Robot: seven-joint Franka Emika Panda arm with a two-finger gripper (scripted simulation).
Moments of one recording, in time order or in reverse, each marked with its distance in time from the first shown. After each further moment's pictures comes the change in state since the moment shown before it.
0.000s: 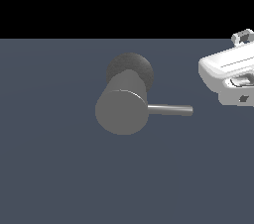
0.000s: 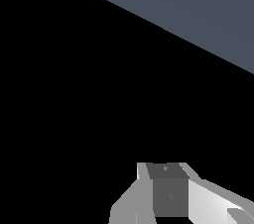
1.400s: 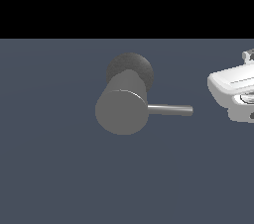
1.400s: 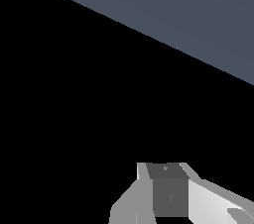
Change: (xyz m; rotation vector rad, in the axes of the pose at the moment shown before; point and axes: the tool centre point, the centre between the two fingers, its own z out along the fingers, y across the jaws) arm 0.034 -0.014 -0.029 0.040 0.103 -0.015
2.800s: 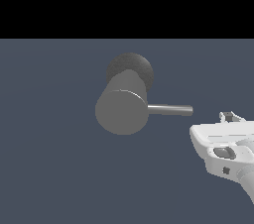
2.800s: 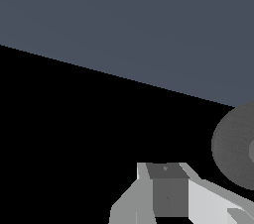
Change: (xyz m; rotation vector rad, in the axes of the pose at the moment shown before) arm 0.116 0.066 -0.081 -0.005 0.334 0.144
